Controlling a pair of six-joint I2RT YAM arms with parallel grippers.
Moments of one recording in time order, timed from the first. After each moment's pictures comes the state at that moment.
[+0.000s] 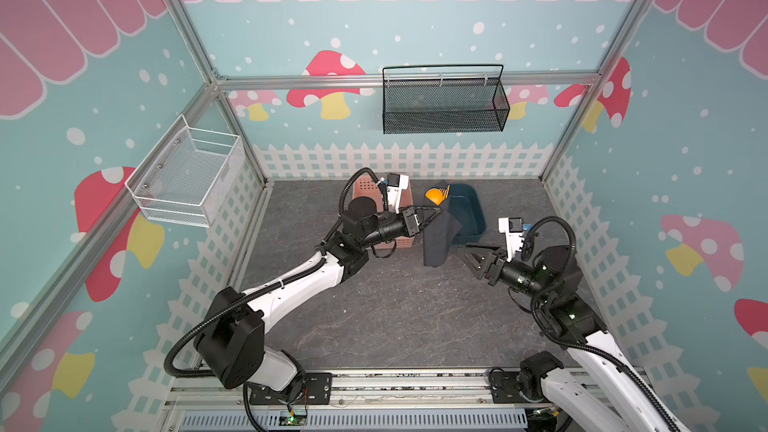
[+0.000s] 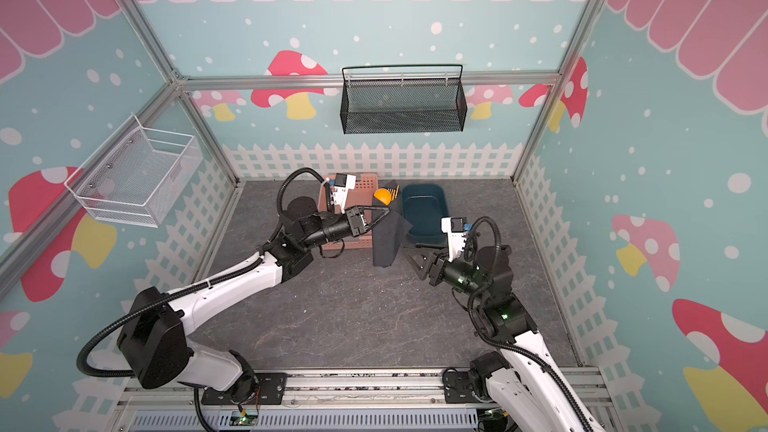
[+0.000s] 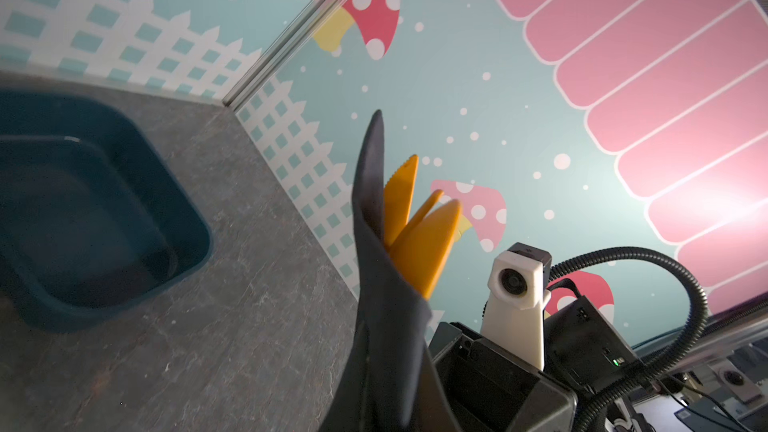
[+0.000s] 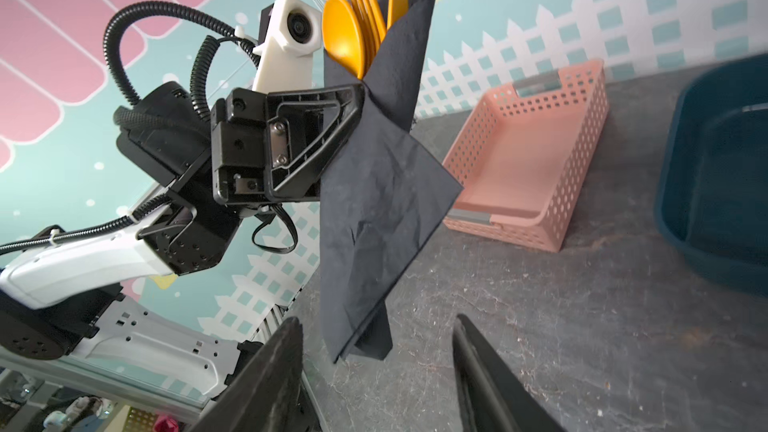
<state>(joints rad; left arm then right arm) -0.66 1.46 1.12 0.43 0.54 -0.86 0.36 0.65 0.64 -0.03 -0.56 0.60</state>
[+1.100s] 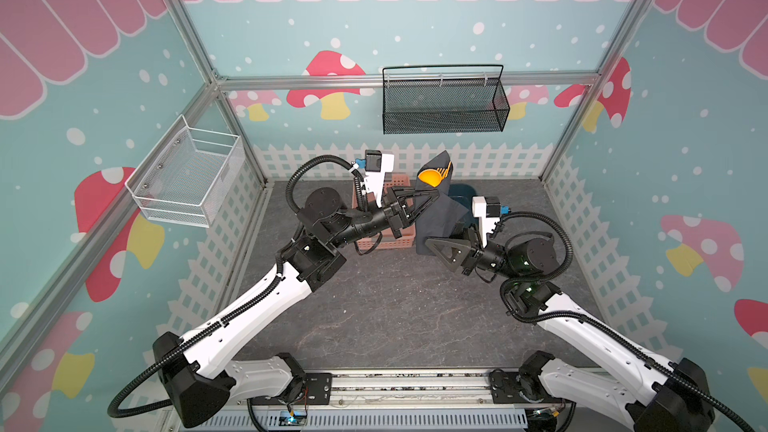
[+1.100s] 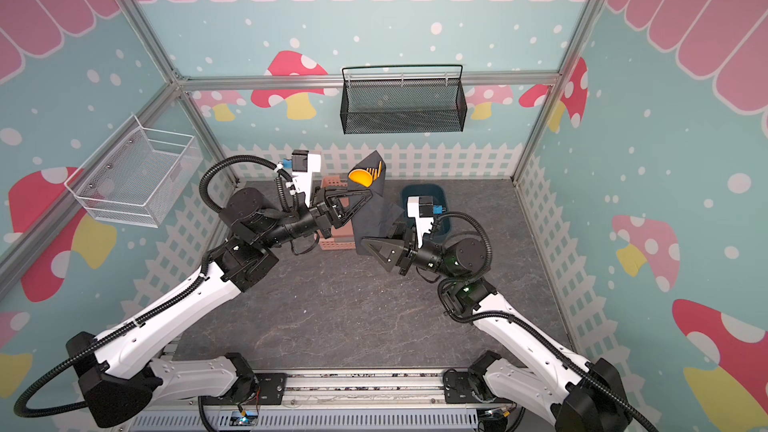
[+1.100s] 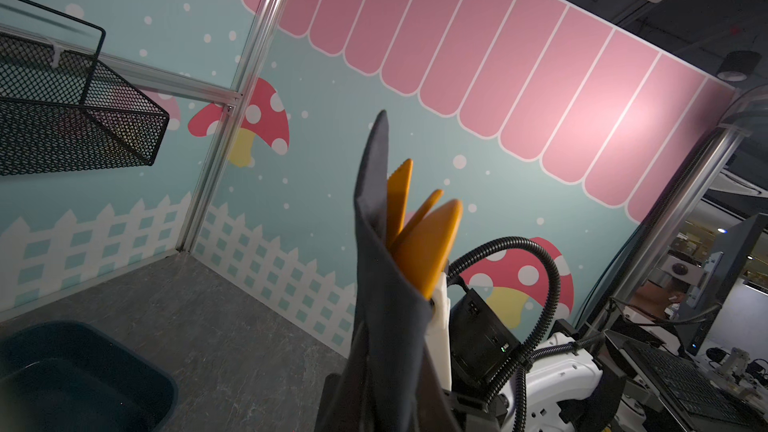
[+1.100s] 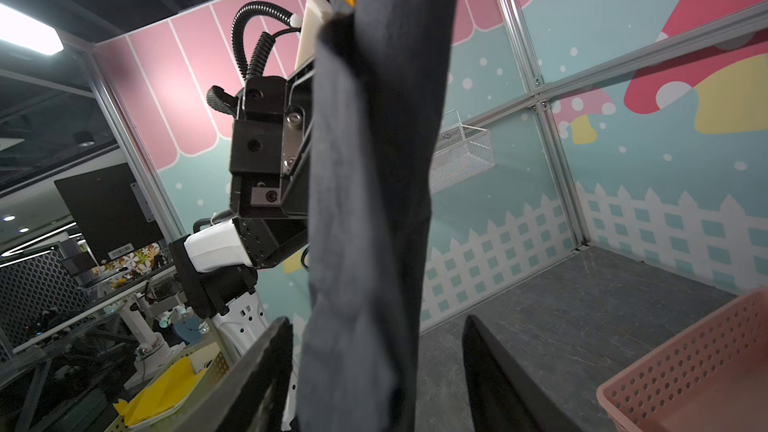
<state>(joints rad) -0.72 1.25 1.27 0.27 0.52 -0.60 0.62 1.02 0.73 0.72 -0.67 0.67</state>
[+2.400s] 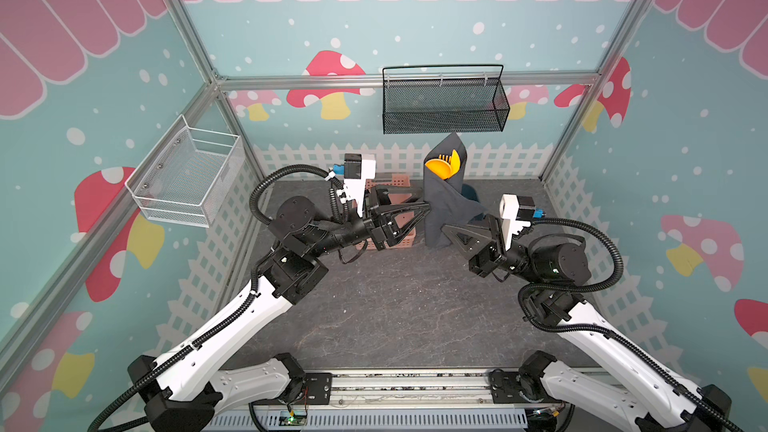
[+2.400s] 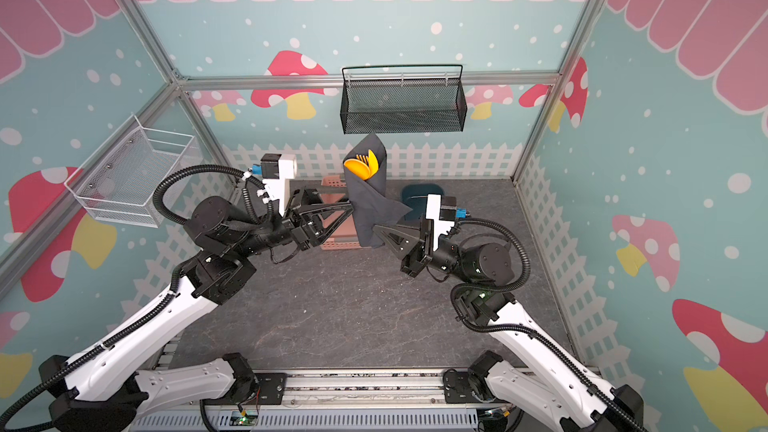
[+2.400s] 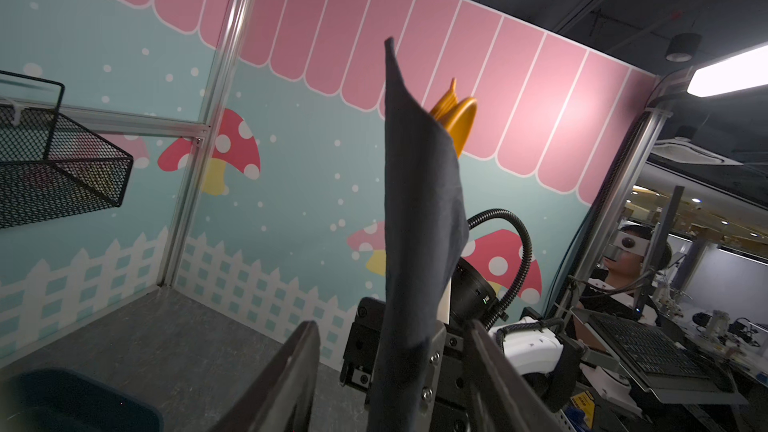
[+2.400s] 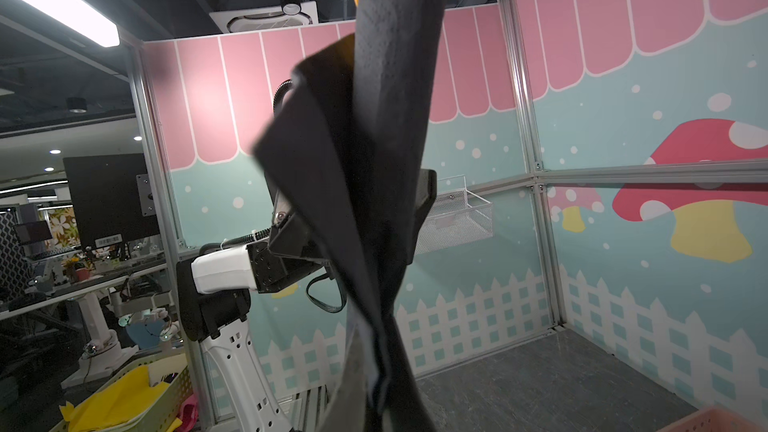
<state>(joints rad) -0.74 1.13 1.26 0.21 0.59 -0.55 0.63 0.91 0.83 0.63 -0.64 0.53</state>
